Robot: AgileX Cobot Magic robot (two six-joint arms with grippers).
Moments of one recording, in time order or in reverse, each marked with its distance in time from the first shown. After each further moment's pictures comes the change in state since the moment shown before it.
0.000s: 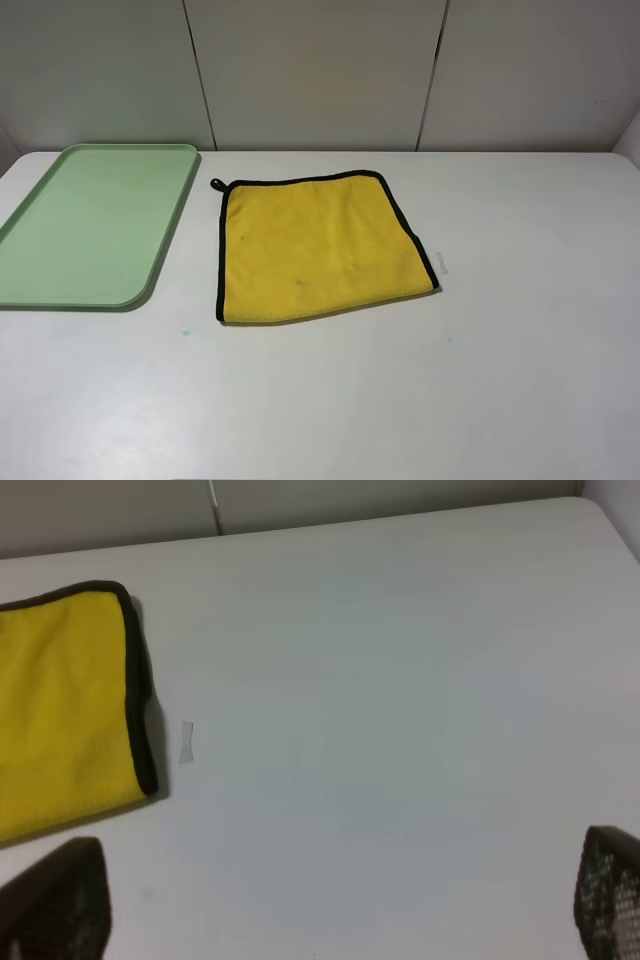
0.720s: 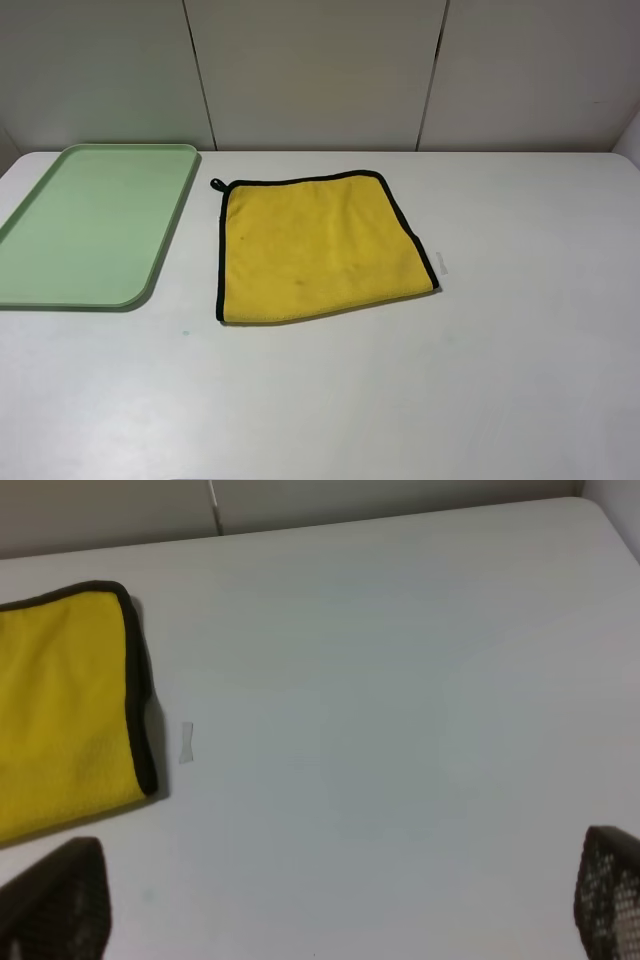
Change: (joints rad) left arm 0.000 0.000 0.000 0.000 0.000 0.000; right arm 0.000 0.000 0.000 0.000 0.000 0.000
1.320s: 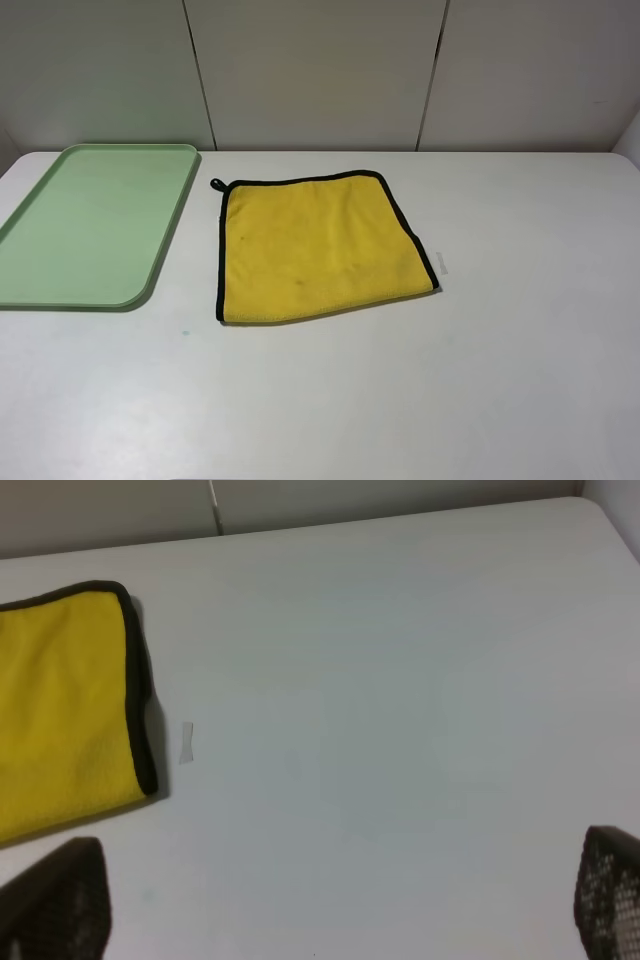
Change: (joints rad) left arm 0.000 0.000 0.000 0.000 0.000 0.000; right arm 0.000 0.000 0.000 0.000 0.000 0.000
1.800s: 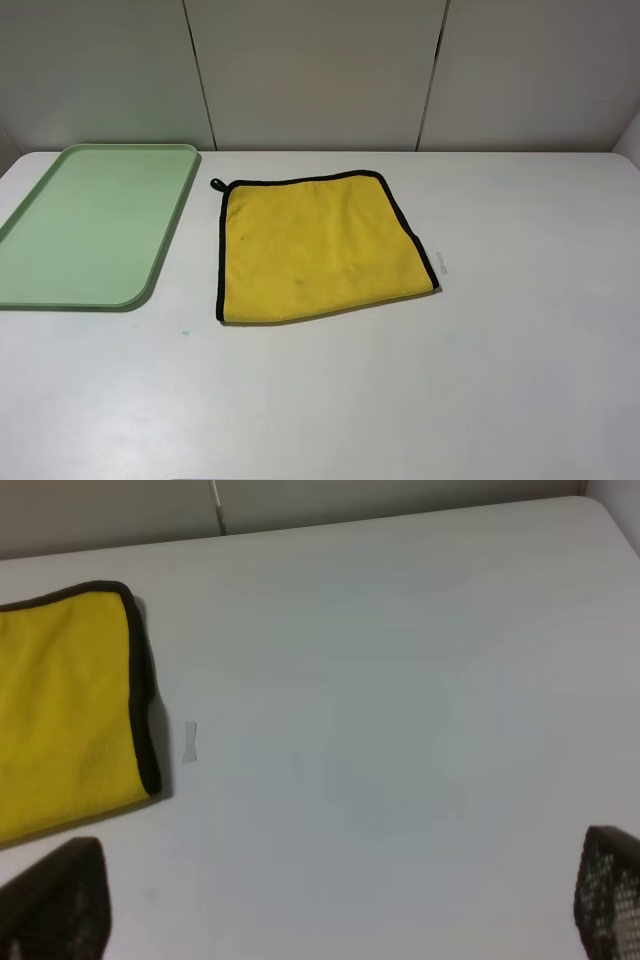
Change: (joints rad) left arm 0.000 0.000 0.000 -0.001 0.000 0.000; right arm 0.000 0.000 0.000 0.004 0.000 0.000
